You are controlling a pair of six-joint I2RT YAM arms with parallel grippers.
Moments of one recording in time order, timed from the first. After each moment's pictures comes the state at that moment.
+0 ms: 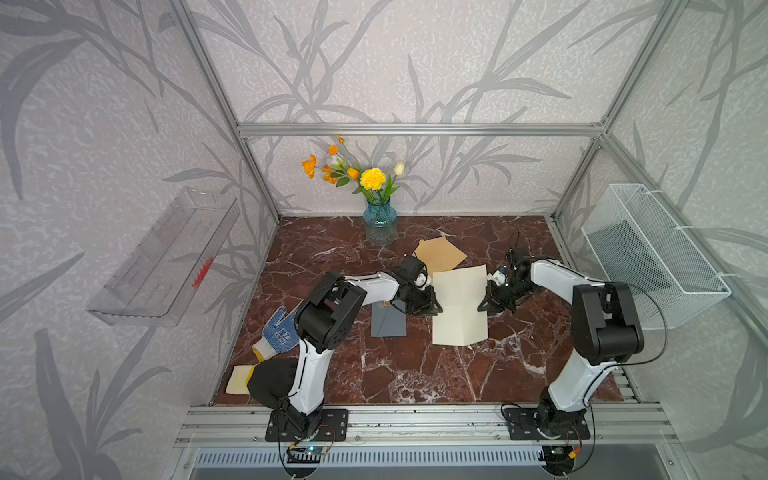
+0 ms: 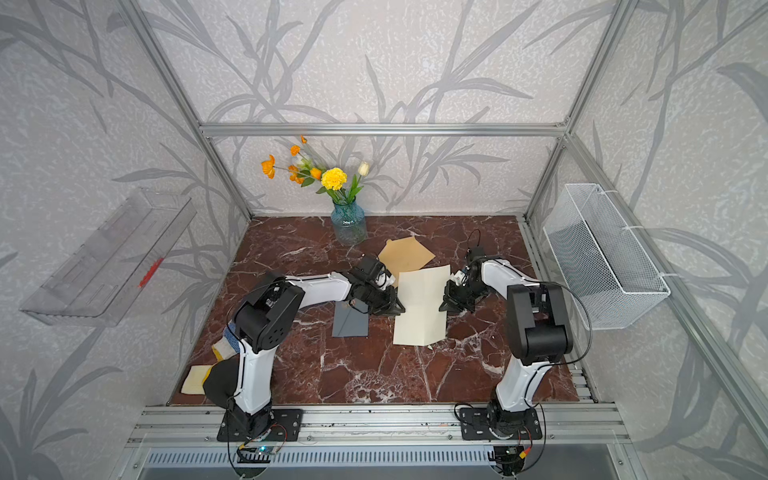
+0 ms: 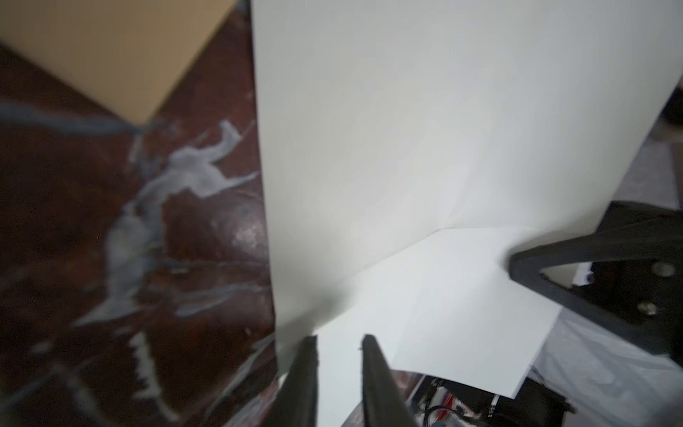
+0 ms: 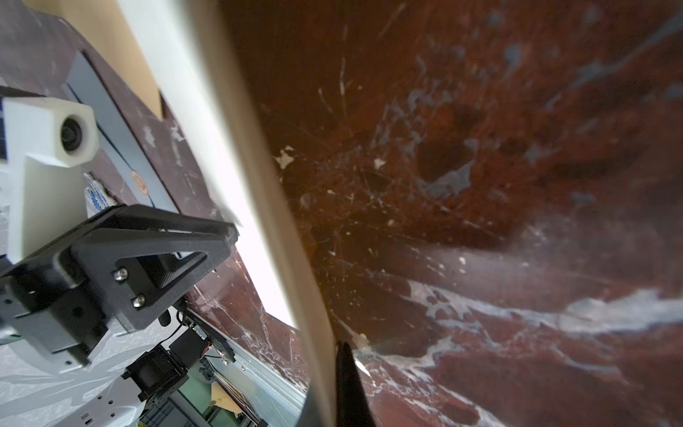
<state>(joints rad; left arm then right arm) -0.60 2.05 1.29 -0.30 0.65 -0.77 0.09 1.75 1.13 -0.88 -0.63 0.34</state>
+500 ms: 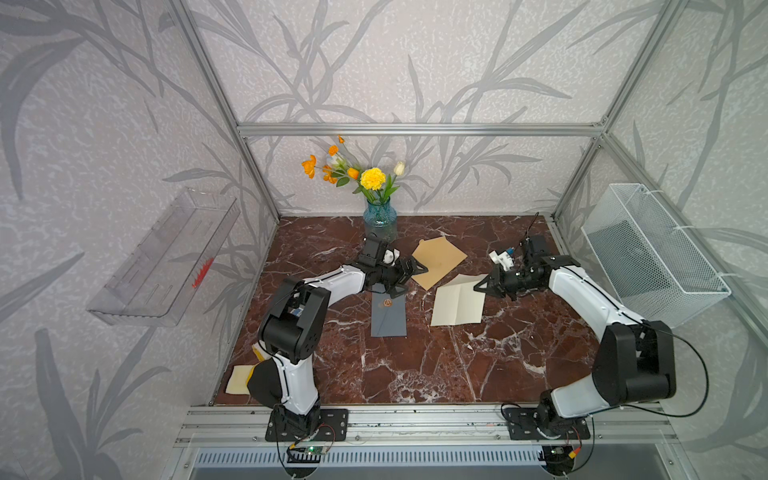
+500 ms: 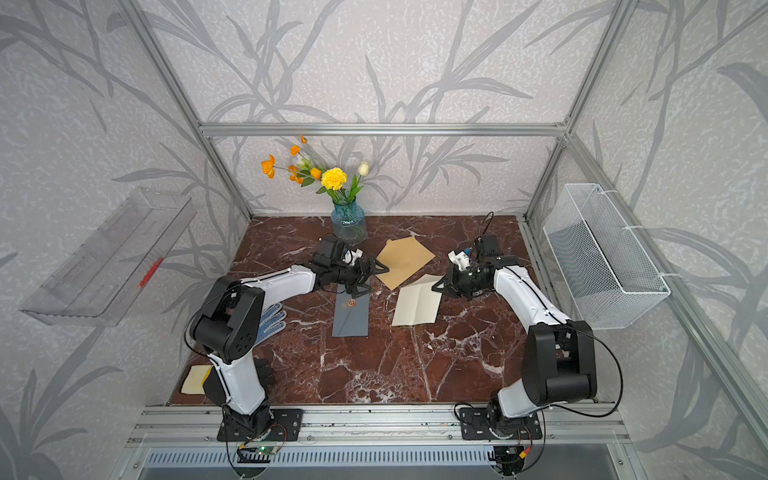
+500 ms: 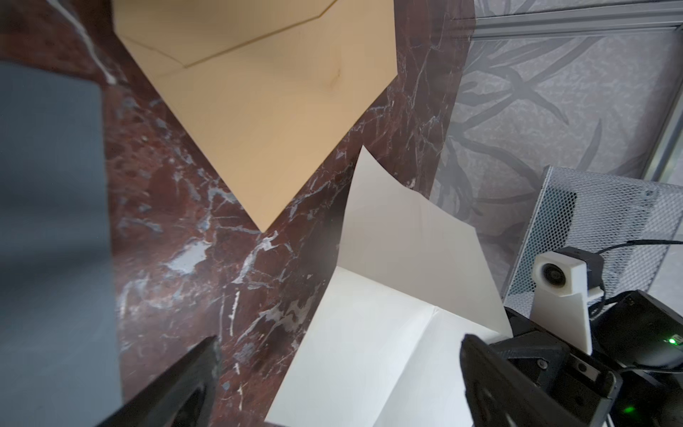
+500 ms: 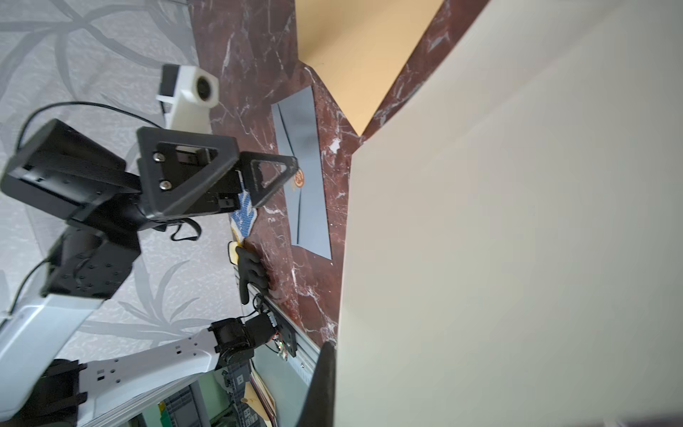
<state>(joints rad) -0.42 1.88 1.15 -0.02 0.72 -1.06 0.09 1.51 1.10 -0.74 -0.85 0.46</state>
